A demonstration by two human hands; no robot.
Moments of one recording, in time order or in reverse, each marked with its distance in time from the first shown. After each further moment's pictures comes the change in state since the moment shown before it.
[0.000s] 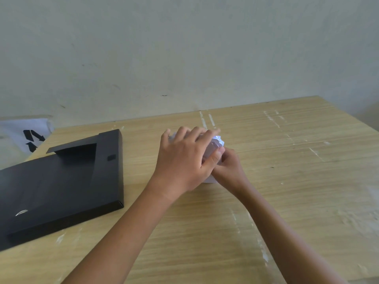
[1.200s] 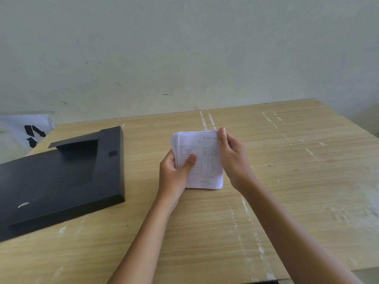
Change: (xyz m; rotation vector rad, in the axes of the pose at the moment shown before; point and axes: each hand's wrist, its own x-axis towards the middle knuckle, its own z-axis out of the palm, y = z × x) left_hand -0.036 -0.012 0.070 -1.434 0.205 -0.719; right_hand 0.004 -0.030 -0.001 0.043 0.175 0.104
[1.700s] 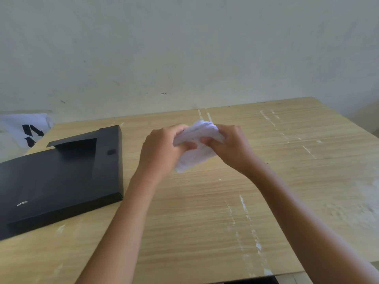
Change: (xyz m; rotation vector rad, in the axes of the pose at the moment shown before) left_hand 0.019 0.077 -0.016 0.870 -0.142 0.485; right_hand 0.016 -0.026 -0.021 -0.439 -0.235 -0.249
